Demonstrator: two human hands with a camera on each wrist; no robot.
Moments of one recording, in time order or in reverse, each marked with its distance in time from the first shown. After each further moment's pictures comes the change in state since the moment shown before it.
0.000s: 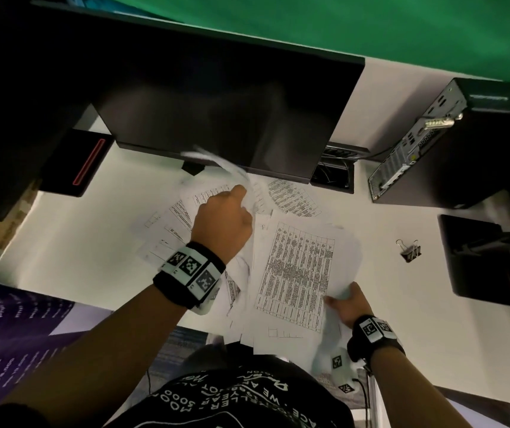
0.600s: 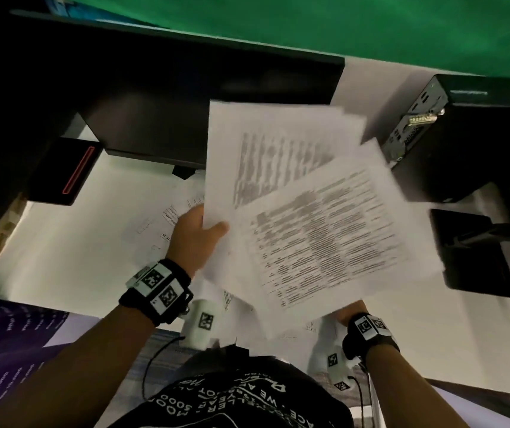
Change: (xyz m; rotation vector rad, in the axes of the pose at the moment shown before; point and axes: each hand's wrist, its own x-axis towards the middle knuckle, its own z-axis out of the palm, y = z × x) left_hand -0.015 -0.033 0.009 -0.716 -0.124 -0.384; right_hand -0.004 0.006 -0.010 -0.274 -0.197 0.119
